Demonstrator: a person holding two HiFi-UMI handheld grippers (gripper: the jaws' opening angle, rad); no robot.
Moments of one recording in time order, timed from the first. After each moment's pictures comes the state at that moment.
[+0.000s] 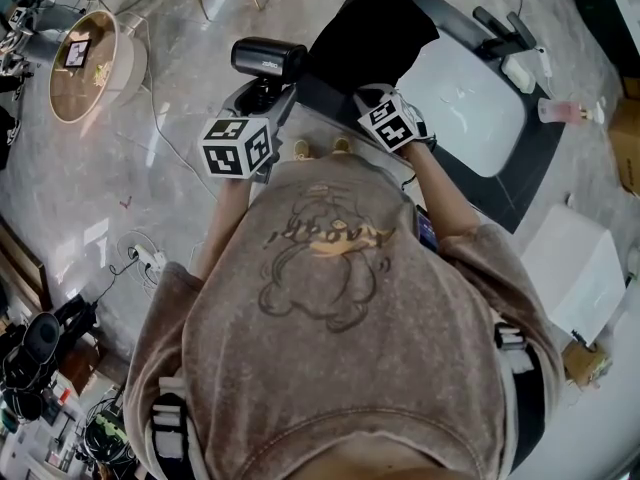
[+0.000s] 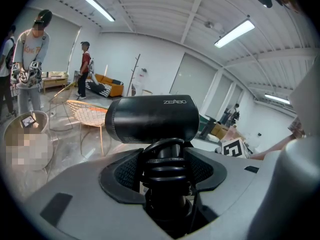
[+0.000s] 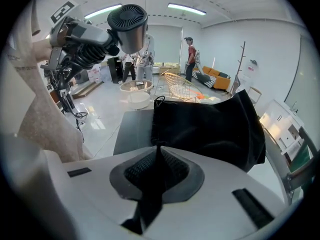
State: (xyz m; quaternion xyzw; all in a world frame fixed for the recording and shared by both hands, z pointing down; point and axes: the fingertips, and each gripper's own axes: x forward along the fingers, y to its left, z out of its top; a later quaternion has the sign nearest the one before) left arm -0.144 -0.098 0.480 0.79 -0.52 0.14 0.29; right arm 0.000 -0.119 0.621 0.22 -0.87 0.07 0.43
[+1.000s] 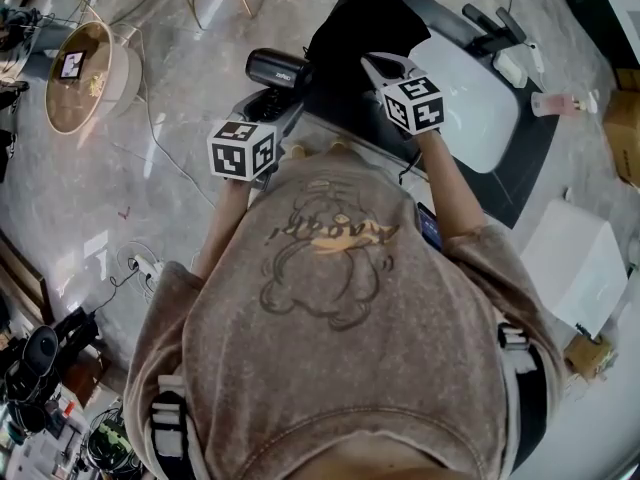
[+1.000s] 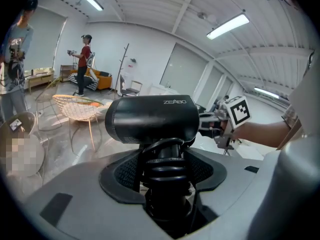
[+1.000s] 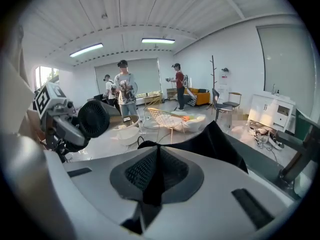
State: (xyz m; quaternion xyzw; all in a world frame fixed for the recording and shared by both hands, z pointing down) left arm -0.118 -0.084 0.504 0.82 -0.45 0.18 0.30; right arm 0.011 -0.180 0.505 0.32 -0.90 0.13 0.25
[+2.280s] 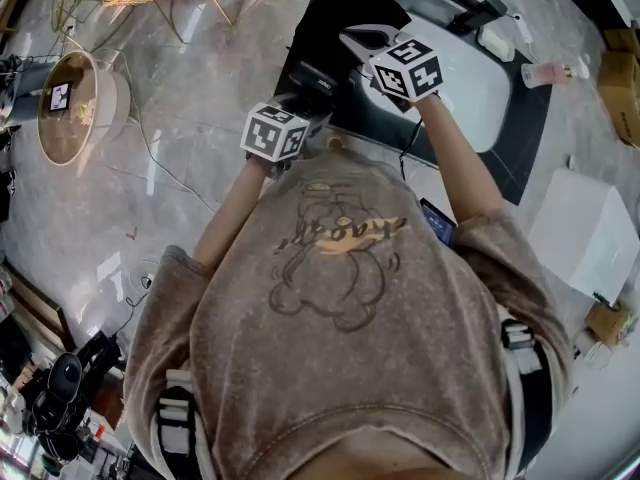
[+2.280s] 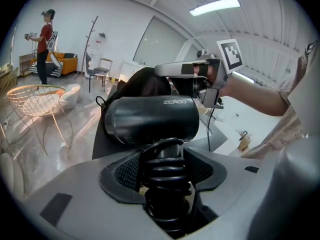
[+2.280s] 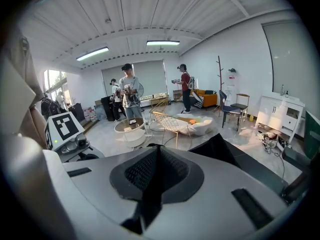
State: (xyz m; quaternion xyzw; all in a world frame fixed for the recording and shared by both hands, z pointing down) left arm -0.027 -0.079 0.568 0.87 -0.28 0.28 0.31; right arm 0.003 -0.206 0.473 0.28 -0.92 0.13 0.23
